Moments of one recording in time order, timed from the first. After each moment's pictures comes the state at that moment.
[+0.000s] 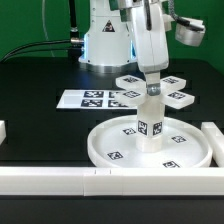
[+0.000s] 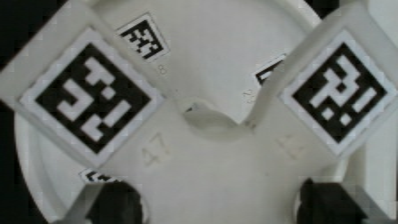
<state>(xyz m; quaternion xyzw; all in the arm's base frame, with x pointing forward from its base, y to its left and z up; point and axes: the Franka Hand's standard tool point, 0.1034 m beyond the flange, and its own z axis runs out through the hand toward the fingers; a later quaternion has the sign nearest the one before) 0.565 0.039 0.104 -0.67 0.73 0.02 0.10</state>
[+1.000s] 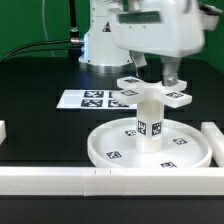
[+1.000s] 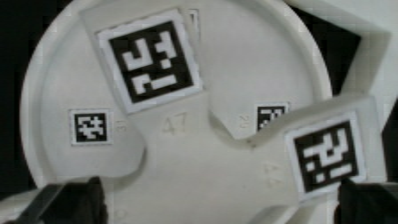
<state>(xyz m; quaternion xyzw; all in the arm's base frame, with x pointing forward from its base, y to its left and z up) 0.571 0.046 0.122 -0.86 0.50 0.02 0.09</state>
